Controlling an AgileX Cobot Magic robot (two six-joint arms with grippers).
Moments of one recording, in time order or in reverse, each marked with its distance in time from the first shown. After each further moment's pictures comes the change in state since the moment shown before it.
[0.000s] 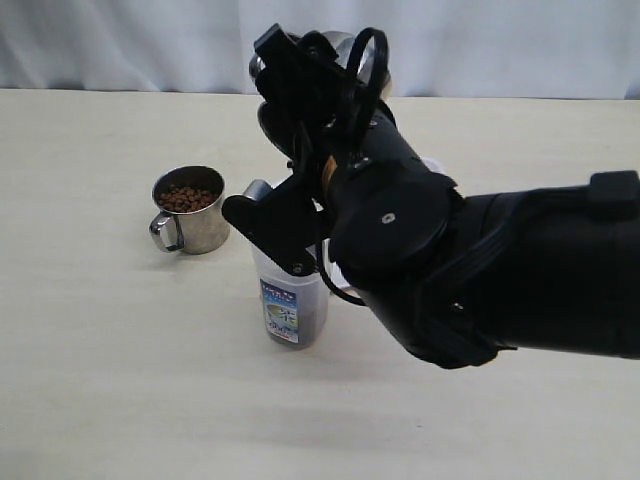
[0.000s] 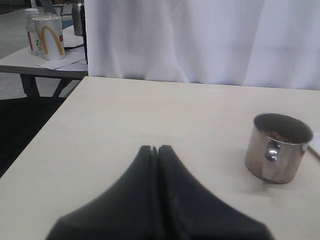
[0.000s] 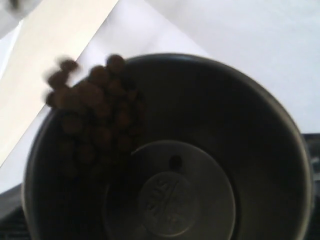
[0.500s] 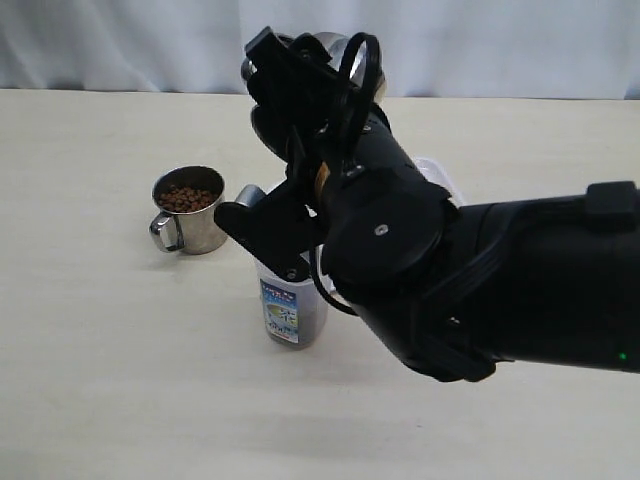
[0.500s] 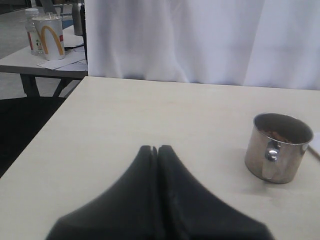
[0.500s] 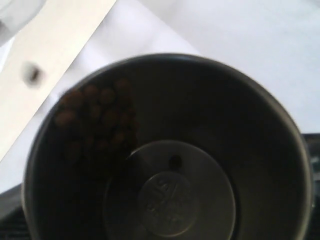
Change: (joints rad) left arm 0.000 0.000 0.000 0.000 0.000 0.000; right arm 0.023 0.000 0.000 0.000 0.020 0.000
